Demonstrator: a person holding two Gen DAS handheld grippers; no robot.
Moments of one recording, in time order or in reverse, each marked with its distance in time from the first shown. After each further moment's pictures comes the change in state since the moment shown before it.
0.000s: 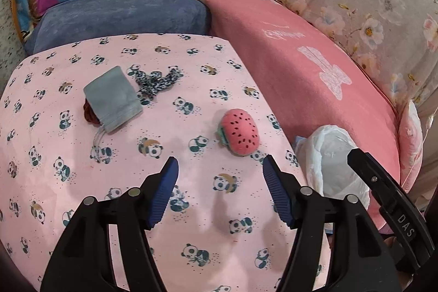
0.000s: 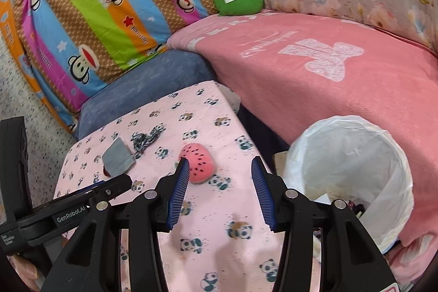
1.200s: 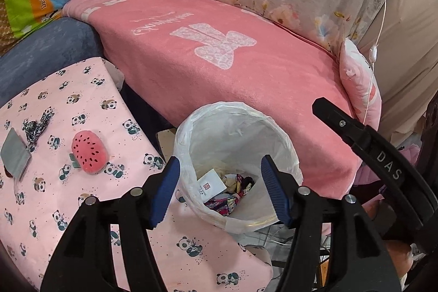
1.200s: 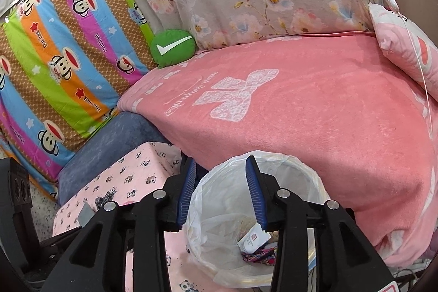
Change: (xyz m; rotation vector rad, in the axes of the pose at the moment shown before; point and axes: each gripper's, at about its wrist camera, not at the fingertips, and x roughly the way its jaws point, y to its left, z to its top) left arm 0.011 -0.204 -0.022 0.349 0.051 -0.245; right arm -0.088 -0.157 0.023 0.262 -0.213 -0.150
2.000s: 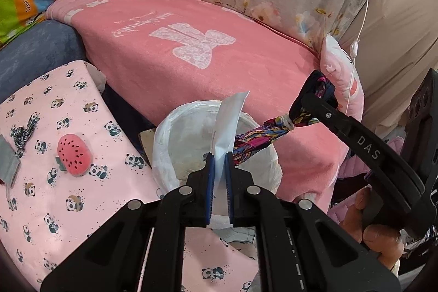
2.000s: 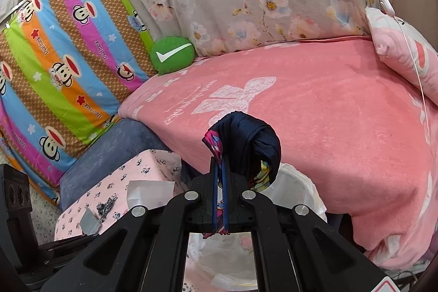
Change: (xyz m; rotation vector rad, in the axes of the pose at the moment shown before) left arm -0.005 -0.019 0.002 0.038 0.023 -0.099; right arm -0.010 -0.012 0.012 0.015 -0.032 -0.001
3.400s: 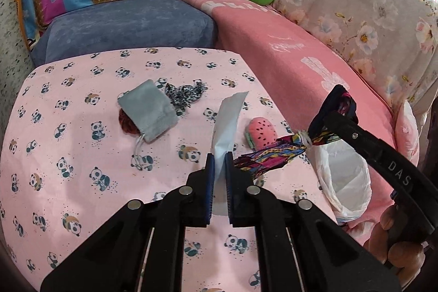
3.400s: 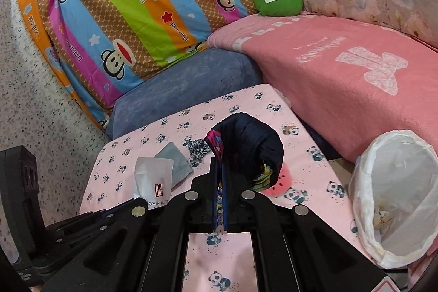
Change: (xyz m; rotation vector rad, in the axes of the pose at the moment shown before) left arm -0.126 0.223 -0.076 -0.334 -0.129 0.324; right arm 0.056 0.242 -0.099 -0.281 0.251 0.301
